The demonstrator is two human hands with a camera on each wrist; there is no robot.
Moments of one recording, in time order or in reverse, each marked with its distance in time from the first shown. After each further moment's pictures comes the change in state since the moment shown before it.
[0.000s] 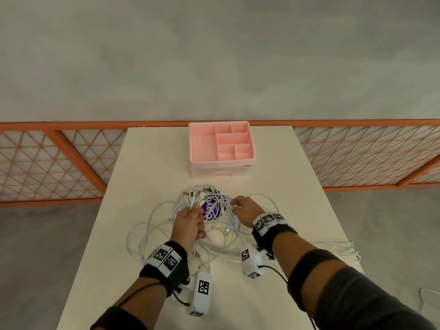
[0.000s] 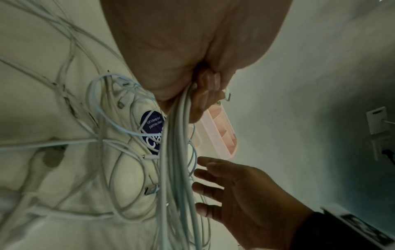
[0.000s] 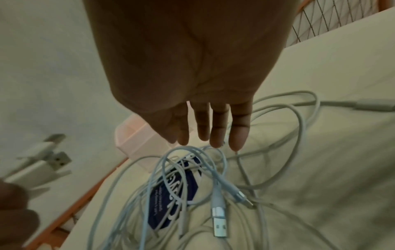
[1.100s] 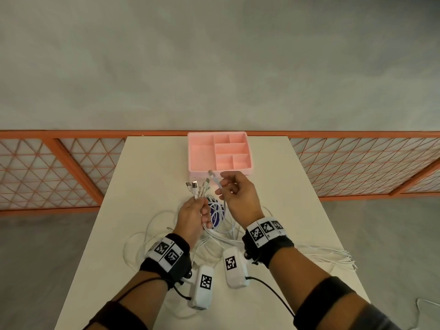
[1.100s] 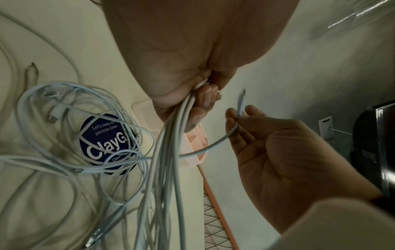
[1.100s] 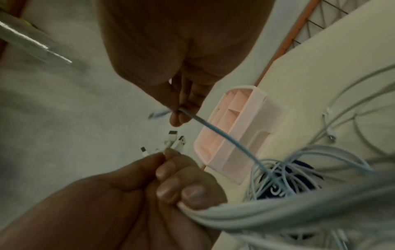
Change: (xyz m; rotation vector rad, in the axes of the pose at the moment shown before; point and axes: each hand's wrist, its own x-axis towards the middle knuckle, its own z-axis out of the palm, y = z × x) left_hand 0.005 0.035 0.022 -0.145 -0.090 0.057; right_hand -0.037 -0.076 -0.021 0.697 0.406 -0.391
